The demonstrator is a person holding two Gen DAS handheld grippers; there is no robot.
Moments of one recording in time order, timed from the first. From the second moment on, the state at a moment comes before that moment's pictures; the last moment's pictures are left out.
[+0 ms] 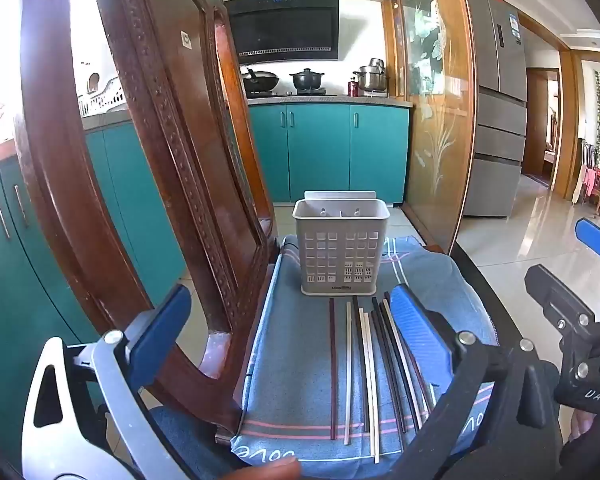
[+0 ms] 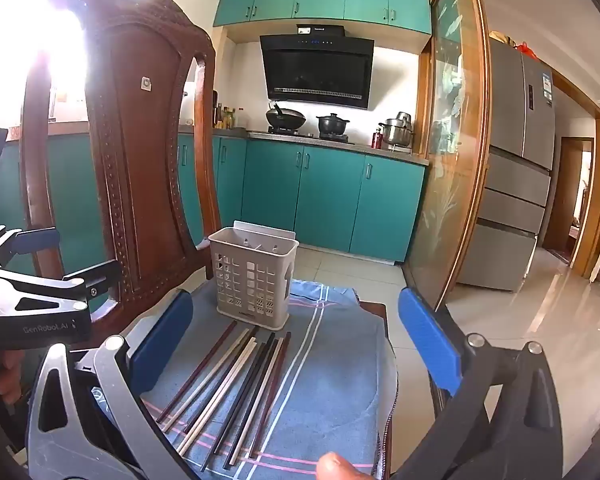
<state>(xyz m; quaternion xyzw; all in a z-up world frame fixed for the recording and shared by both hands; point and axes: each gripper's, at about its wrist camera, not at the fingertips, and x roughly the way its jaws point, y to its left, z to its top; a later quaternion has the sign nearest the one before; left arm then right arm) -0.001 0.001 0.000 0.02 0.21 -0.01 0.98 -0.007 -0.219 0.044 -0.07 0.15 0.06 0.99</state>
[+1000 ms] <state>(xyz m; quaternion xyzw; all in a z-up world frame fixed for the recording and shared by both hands) -0.004 -0.002 0.000 0.03 0.21 -0.01 0.98 -0.011 -0.222 0.046 -0.05 0.13 0.06 0.99</state>
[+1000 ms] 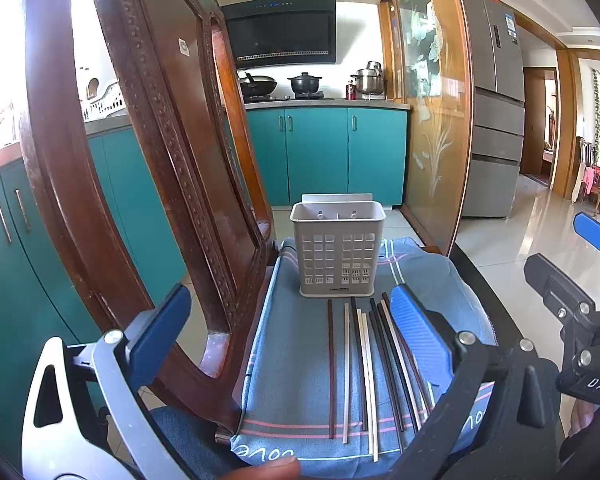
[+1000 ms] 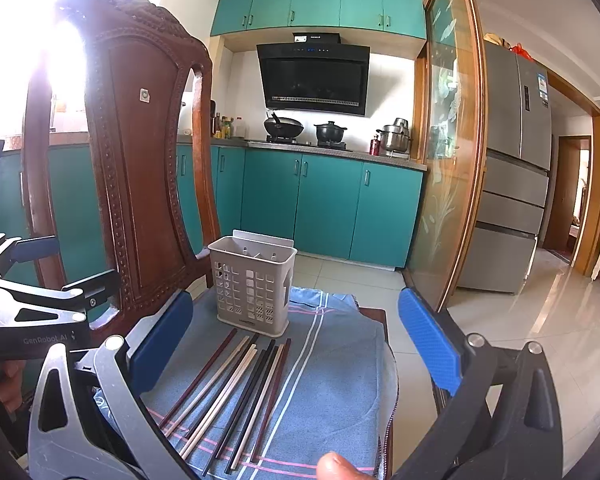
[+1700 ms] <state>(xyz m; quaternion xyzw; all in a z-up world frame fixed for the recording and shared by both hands) -0.006 -0.003 -0.002 0.03 0.21 0.00 0.98 -0.013 -0.223 0.044 -0.05 0.13 0.05 0.99</state>
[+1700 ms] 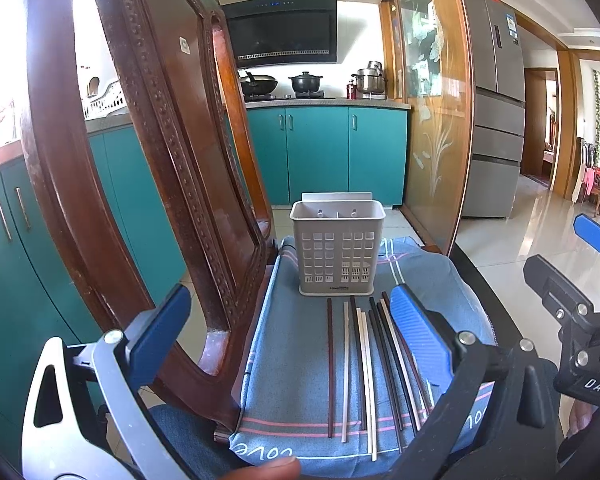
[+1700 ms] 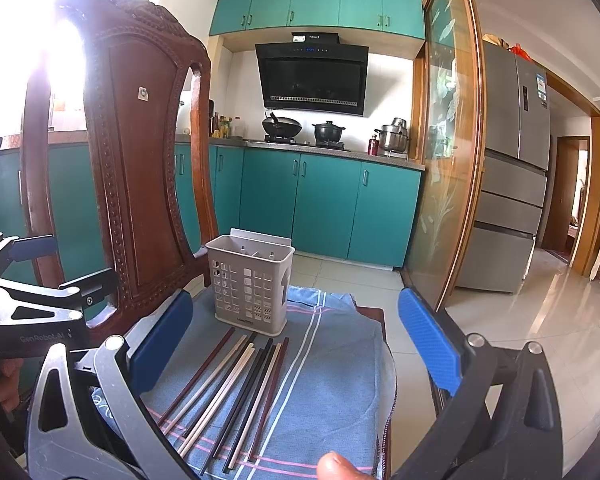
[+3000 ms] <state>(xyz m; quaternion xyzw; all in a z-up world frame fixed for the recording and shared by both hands) -0.007 -0.005 -0.001 0.03 0.22 -0.01 0.98 -0.015 -0.222 0.043 -0.06 0.13 0.05 0.99</state>
